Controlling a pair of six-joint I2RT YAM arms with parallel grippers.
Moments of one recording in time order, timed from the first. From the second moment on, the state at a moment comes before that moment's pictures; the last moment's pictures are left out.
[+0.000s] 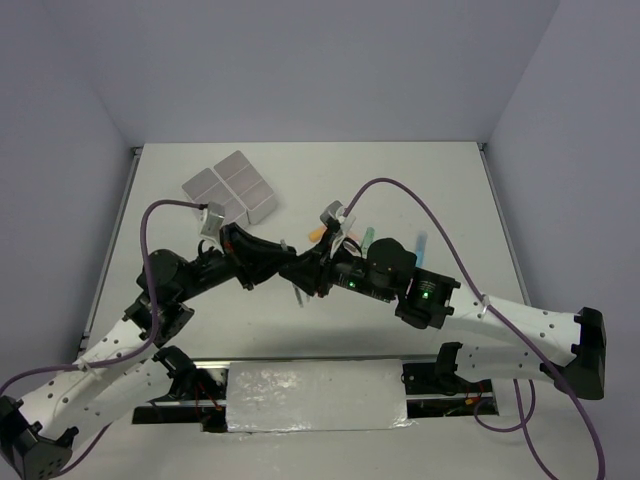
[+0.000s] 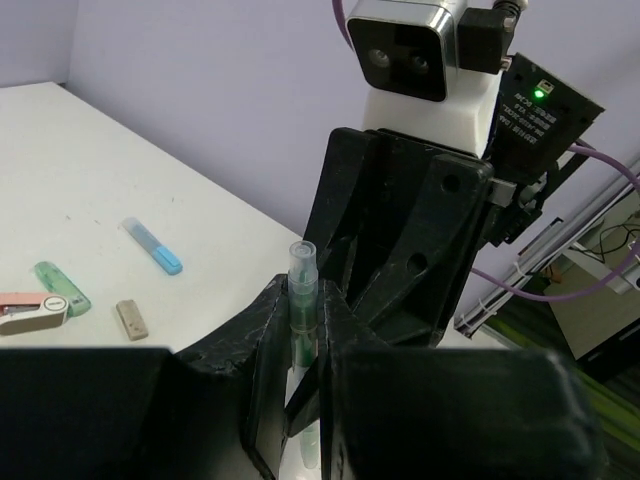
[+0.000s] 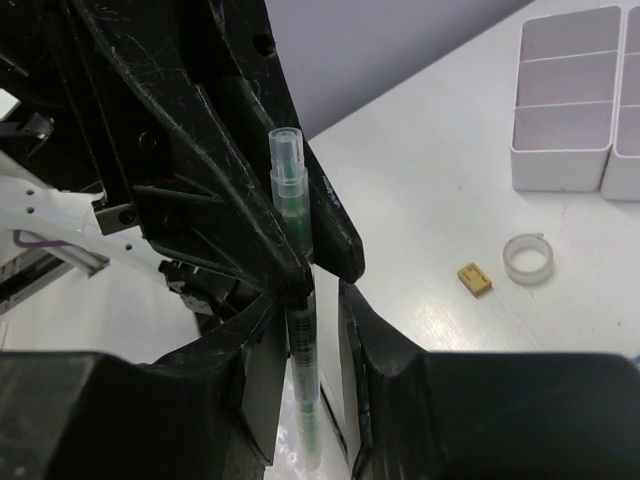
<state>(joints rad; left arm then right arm) -0.66 0.70 0.62 0.37 0.46 -0.64 1.14 1.04 0.90 0.11 0.00 0.37</state>
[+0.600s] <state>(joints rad) -0.66 0.68 0.62 0.36 0.45 -0.61 1.14 1.04 0.87 0.17 -0.07 0.39</state>
